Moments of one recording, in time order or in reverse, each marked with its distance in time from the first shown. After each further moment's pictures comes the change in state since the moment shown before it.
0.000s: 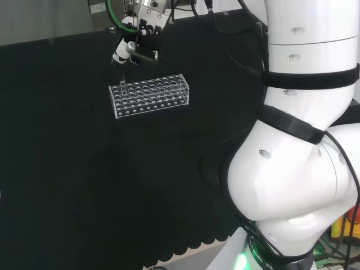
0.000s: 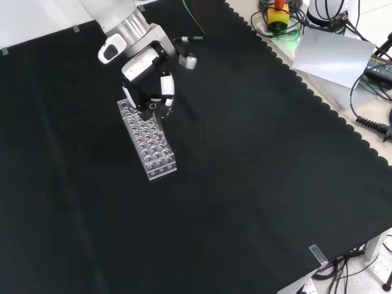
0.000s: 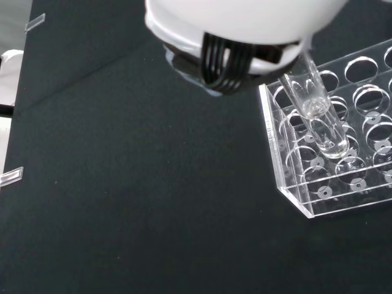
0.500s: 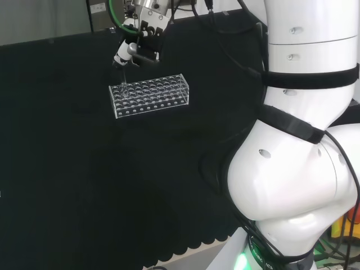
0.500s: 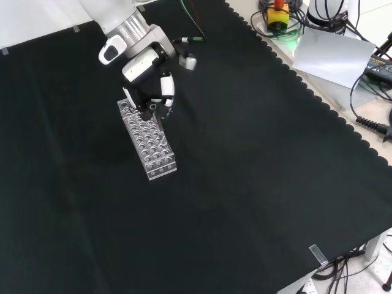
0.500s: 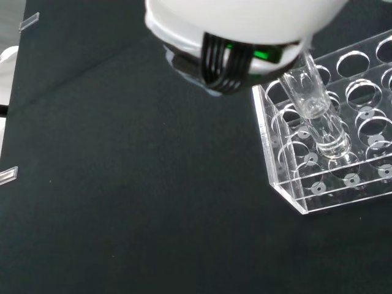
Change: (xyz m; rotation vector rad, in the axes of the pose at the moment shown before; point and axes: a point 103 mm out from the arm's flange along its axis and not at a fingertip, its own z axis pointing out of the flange) arm -0.004 0.001 0.003 0.006 0.003 0.010
